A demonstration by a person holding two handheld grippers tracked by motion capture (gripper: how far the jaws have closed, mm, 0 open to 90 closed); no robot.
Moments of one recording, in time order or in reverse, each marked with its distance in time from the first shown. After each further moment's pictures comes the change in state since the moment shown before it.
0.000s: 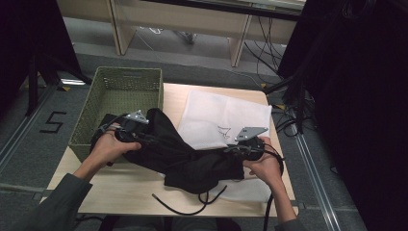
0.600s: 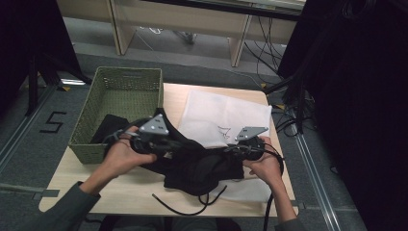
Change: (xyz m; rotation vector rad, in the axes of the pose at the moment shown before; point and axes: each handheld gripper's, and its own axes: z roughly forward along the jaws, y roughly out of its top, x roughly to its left) left arm -0.107 0.042 -0.019 -0.170 -0.124 0.274; right arm -0.001 0.000 0.000 0.000 -0.002 -0.001
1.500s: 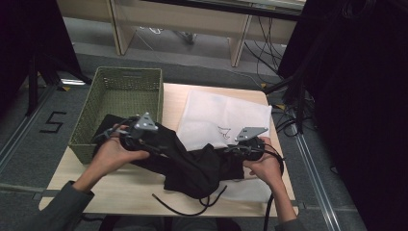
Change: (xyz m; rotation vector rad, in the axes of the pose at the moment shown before) left arm 0.069 -0.057 -0.015 0.196 0.239 -0.196; right arm 0.001 -0.001 0.000 0.008 0.004 0.008
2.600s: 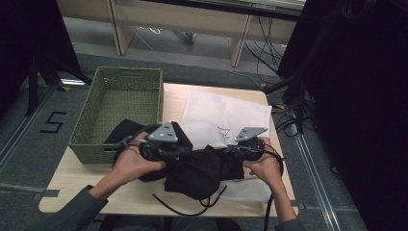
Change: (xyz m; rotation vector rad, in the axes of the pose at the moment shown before) left arm -0.092 0.037 0.009 -0.194 -0.275 0.164; right arm -0.001 -0.001 0.002 0.001 0.004 -0.009
